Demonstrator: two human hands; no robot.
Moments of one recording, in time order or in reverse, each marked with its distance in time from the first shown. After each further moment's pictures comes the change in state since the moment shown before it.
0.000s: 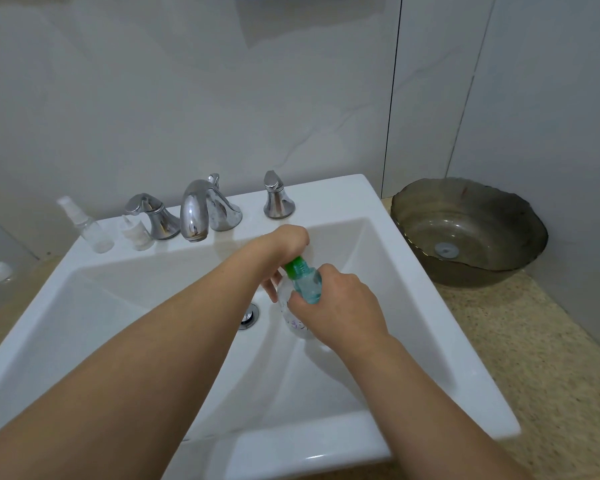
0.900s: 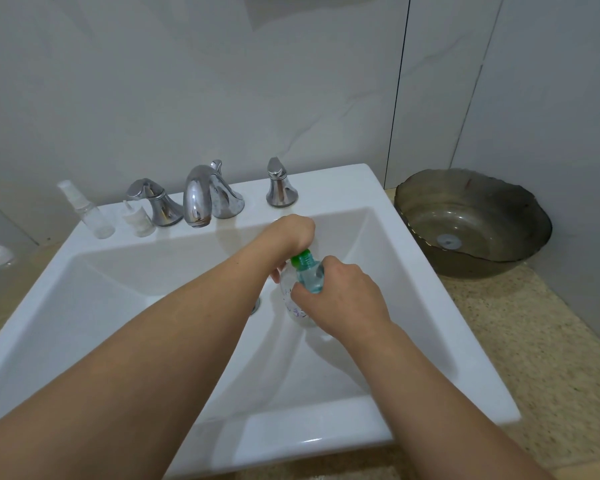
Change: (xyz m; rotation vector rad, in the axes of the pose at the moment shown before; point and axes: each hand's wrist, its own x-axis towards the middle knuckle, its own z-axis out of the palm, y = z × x) left_hand -0.007 0.003 0.011 0.035 0.108 0.057; right_hand -0.001 0.000 0.001 -0.020 -0.049 0.028
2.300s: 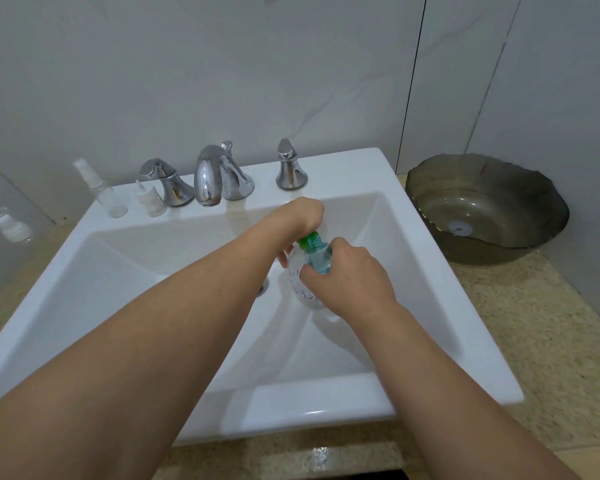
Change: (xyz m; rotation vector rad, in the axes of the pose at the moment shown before) left_hand -0.008 0.001 0.000 -0.049 -0.026 -0.046; right_hand 0.001 0.001 0.001 0.002 -0.003 -0.001
